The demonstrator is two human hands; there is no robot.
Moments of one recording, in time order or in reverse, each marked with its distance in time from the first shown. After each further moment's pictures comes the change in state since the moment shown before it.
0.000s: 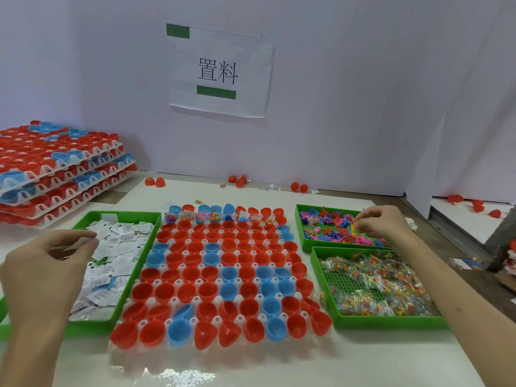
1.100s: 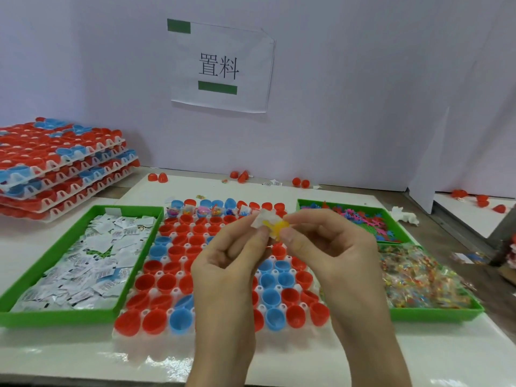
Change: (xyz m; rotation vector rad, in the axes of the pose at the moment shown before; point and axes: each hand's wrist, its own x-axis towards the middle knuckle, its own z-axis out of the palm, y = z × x) left_hand -0.161 0.171 0.084 -1.051 -0.338 -0.307; right_hand -0.223 -0.118 0.050 0.715 -0.087 -0.429
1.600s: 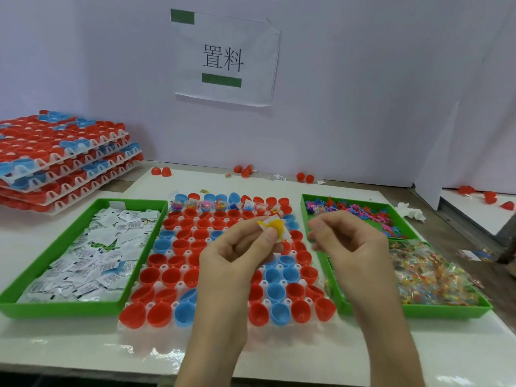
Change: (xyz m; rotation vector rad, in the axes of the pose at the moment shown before) left_hand 0.009 -0.002 -0.015 0.156 -0.095 -0.072; right_hand 0.012 0.038 -0.026 -0.264 0.060 0.018
